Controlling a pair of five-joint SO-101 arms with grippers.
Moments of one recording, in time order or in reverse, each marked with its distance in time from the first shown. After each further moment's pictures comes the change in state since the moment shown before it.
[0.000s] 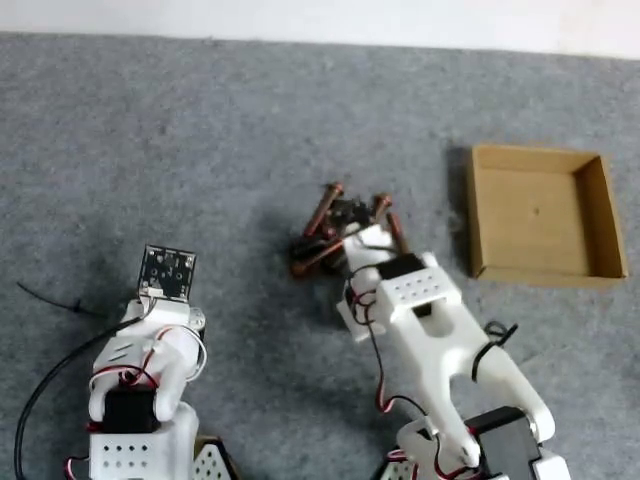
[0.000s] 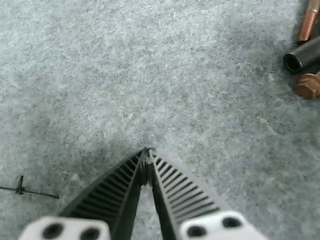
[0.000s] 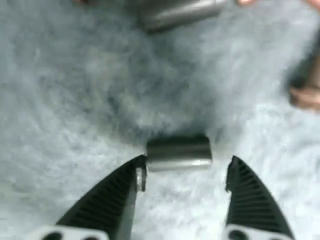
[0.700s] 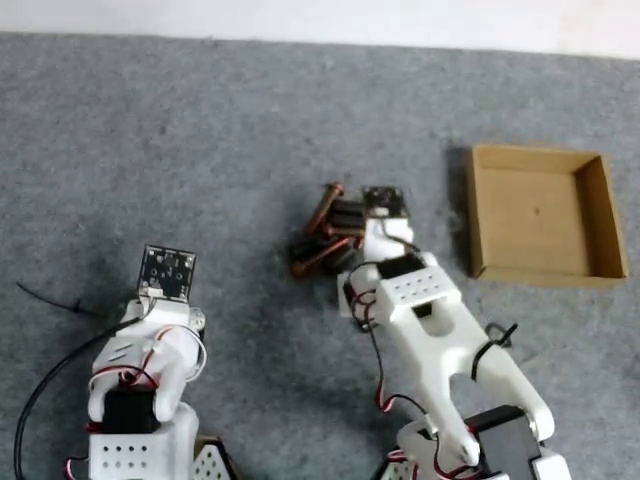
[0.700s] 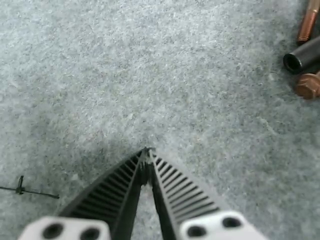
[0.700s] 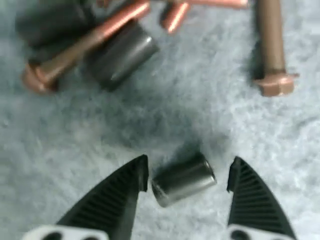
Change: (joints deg) left arm 0.0 0.0 0.0 0.0 0.0; right arm 0.0 0.4 1.8 -9.4 -24.2
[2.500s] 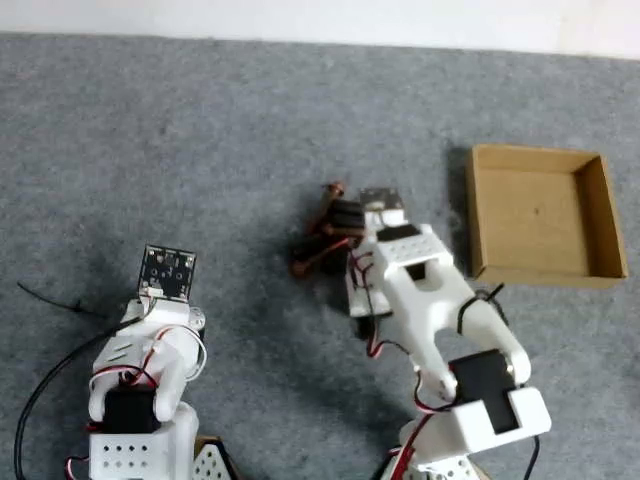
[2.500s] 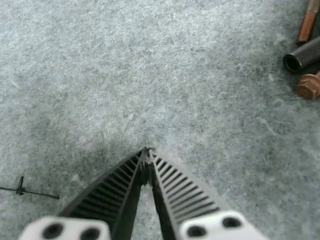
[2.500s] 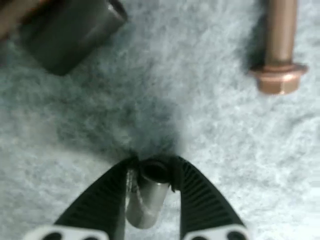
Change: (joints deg) left arm 0.0 0.0 0.0 -0.1 0.0; right arm 4.0 17.0 -14.5 10.5 11.2
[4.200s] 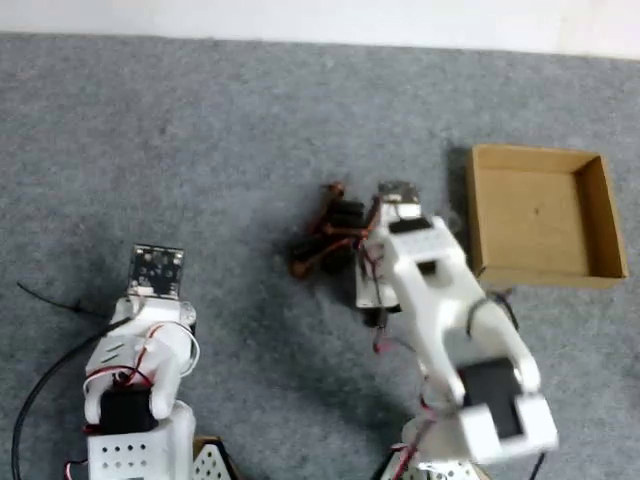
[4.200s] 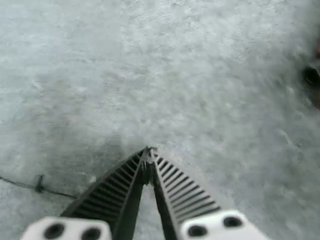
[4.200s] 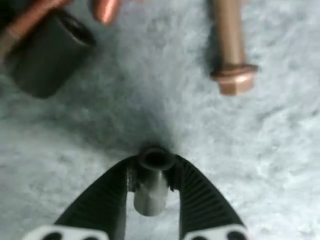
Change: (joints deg) left arm -4.7 0.0 0.0 -2.7 0.0; right arm 3.6 -5.5 3.1 0.4 -3.9
